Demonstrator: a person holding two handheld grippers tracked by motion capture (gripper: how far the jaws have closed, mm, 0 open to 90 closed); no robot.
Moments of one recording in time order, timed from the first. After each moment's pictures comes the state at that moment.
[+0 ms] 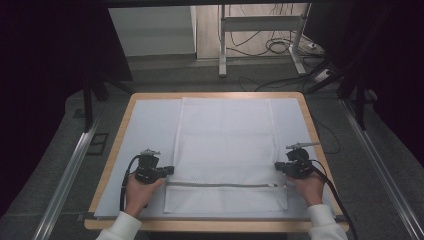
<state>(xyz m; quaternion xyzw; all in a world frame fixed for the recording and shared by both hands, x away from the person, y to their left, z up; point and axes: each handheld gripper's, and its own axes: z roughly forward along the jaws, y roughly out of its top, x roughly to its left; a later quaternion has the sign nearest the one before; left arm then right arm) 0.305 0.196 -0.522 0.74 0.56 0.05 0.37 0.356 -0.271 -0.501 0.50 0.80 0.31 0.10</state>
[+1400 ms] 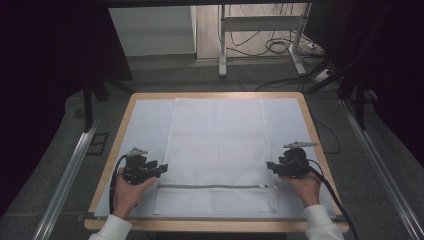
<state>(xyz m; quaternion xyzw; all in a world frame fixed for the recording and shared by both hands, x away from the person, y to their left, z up) 0.295 0.221 -0.506 0.73 0.55 0.11 0.40 0.354 -0.262 -0.497 0.50 0.79 0.34 0.13</state>
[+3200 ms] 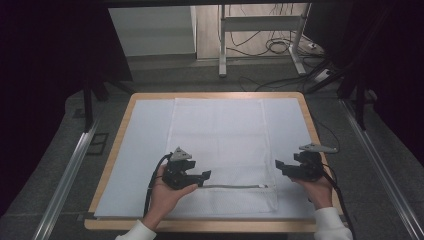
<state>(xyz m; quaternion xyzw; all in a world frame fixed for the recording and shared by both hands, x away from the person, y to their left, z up) 0.281 0.101 -0.472 0.78 0.45 0.08 0.43 0.337 -0.290 -0.486 0.50 0.76 0.39 0.17</state>
